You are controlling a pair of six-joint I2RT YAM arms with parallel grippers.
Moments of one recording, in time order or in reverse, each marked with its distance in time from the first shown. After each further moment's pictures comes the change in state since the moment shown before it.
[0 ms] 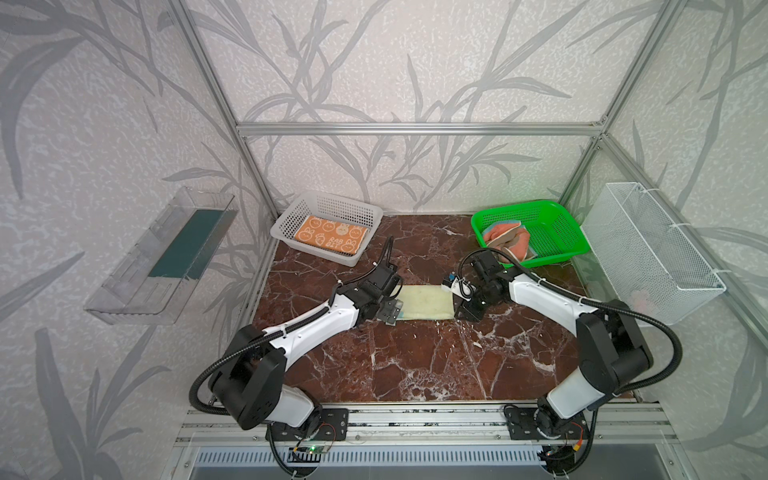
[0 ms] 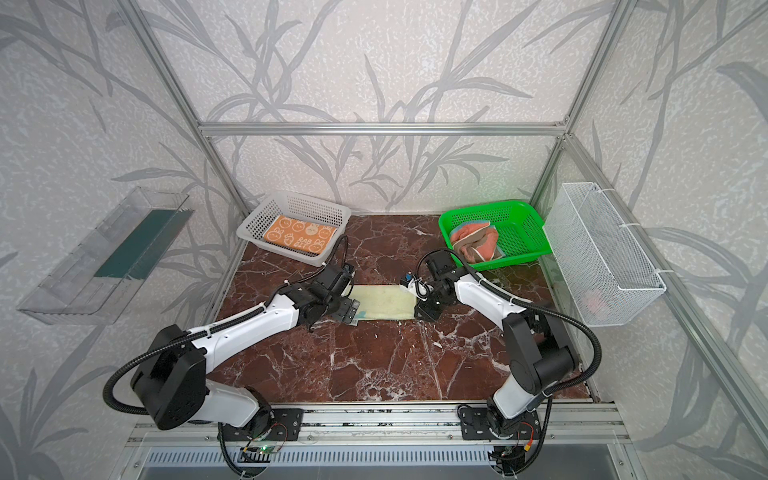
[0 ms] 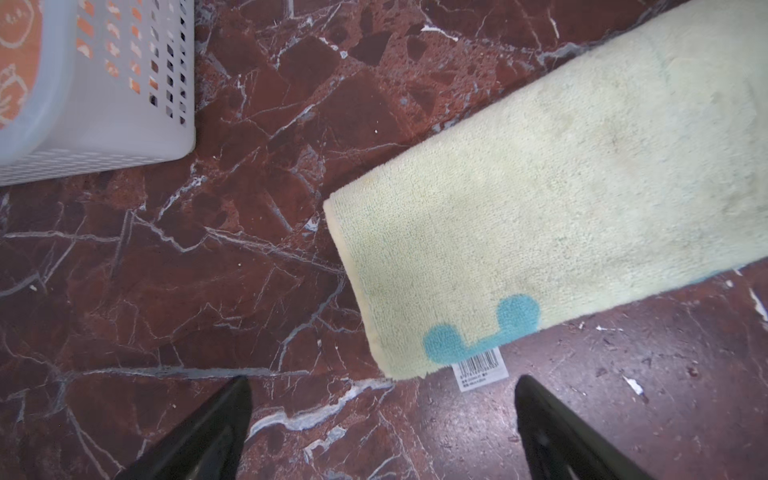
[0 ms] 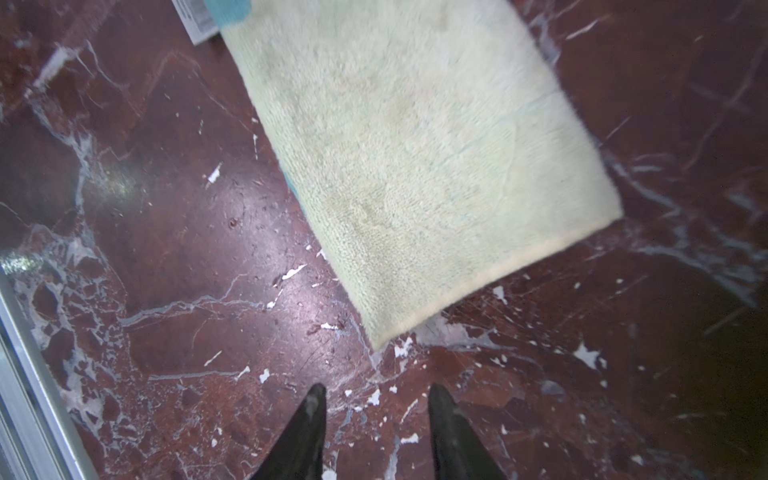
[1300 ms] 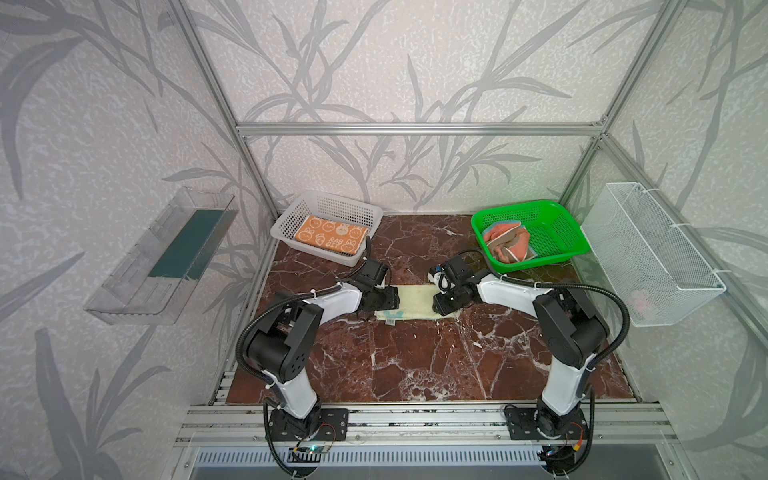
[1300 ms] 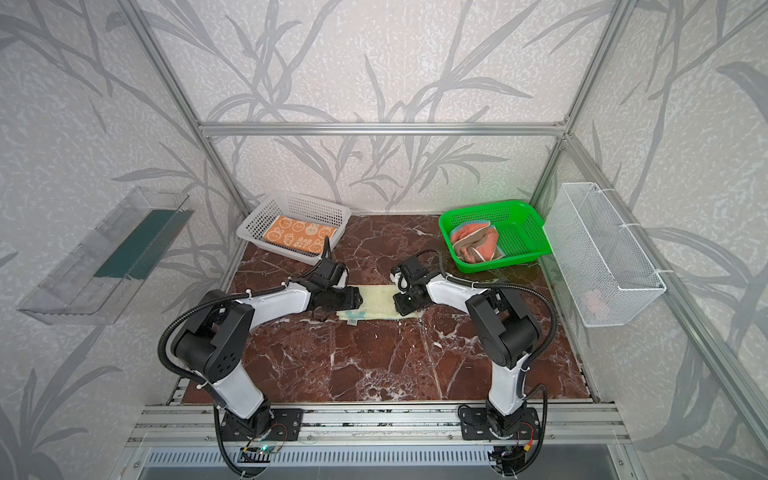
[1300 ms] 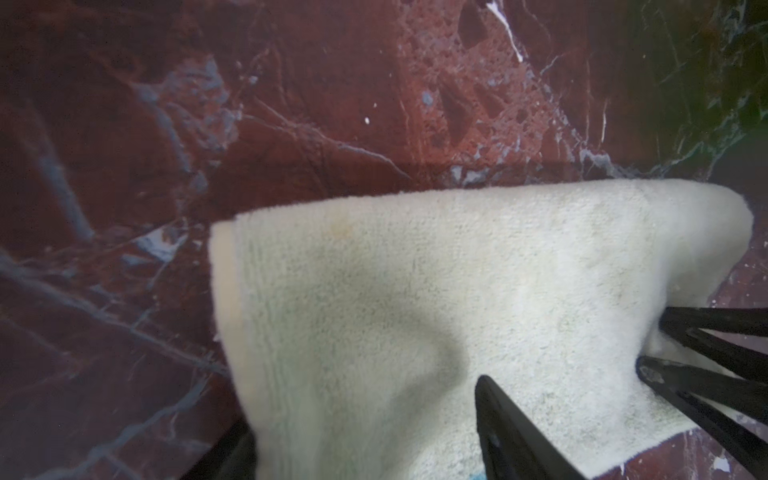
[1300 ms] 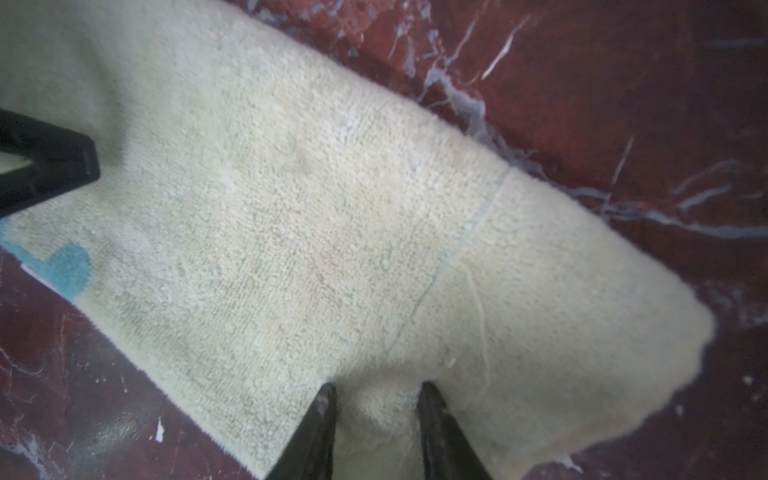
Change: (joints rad) left arm 0.181 0.294 -0.007 0.298 0.418 -0.369; right arm 0.144 0.272 0.086 0.238 0.156 0.603
